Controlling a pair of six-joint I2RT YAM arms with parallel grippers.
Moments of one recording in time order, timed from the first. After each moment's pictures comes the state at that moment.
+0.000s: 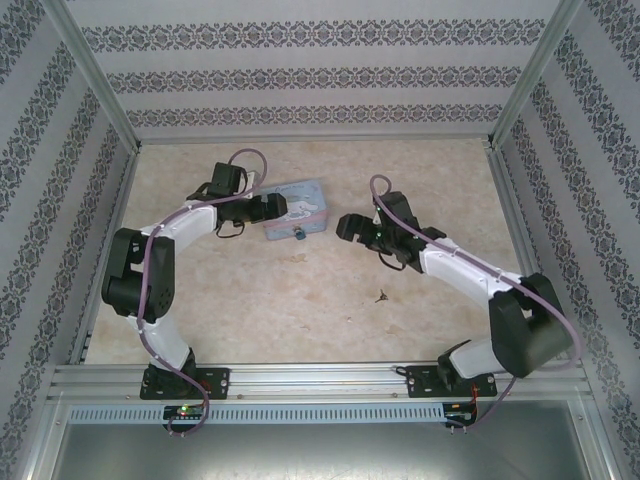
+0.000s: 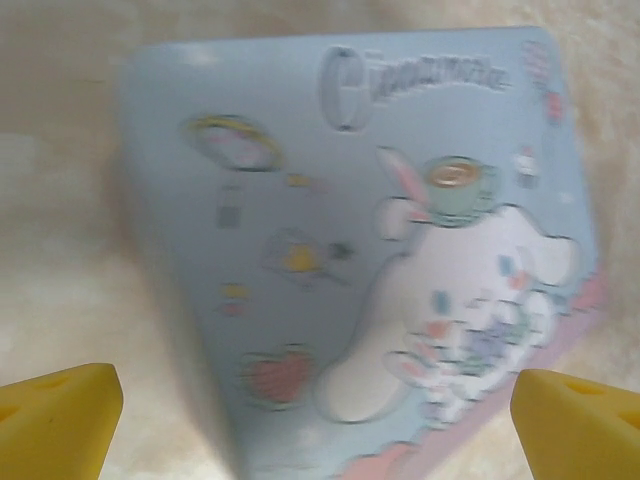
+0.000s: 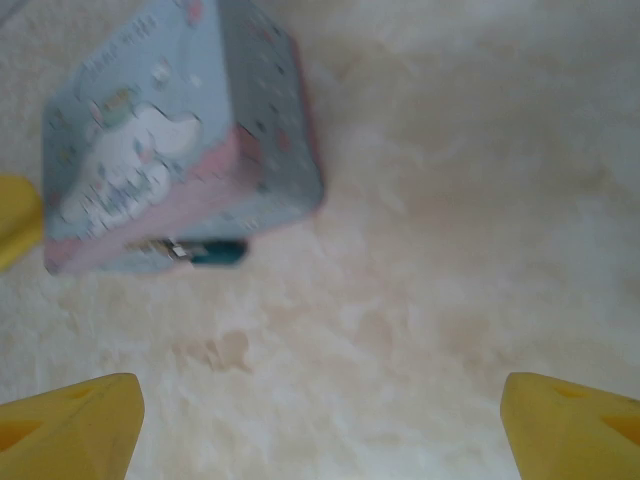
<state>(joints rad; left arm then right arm) -0.19 1.77 1.16 -0.28 0.36 -0.42 0.46 1.45 0.89 -0.20 -0.17 0.73</state>
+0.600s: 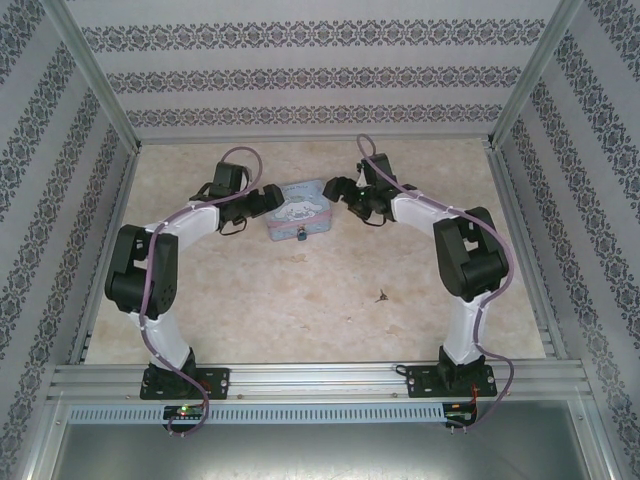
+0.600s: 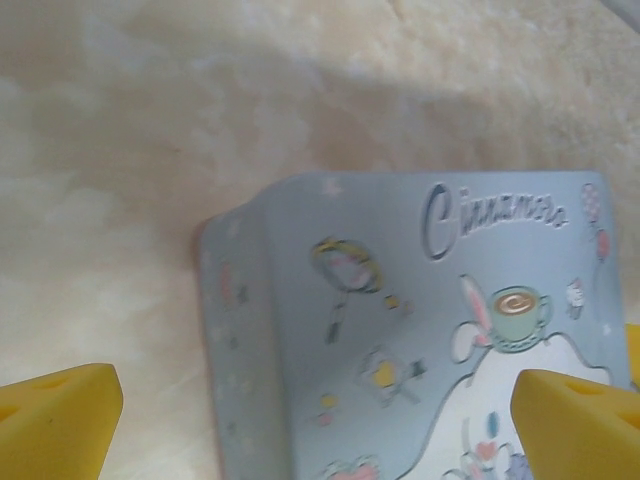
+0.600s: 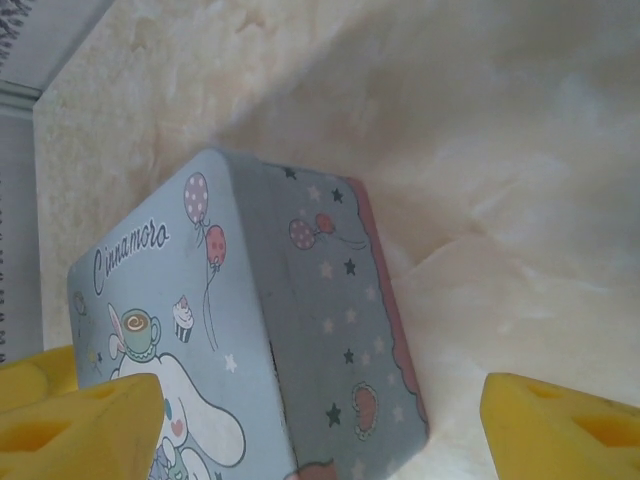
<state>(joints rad) -0.21 1.81 1.18 -0.19 0.26 -0.59 0.36 1.97 1.32 -0.13 -0.40 0.80</state>
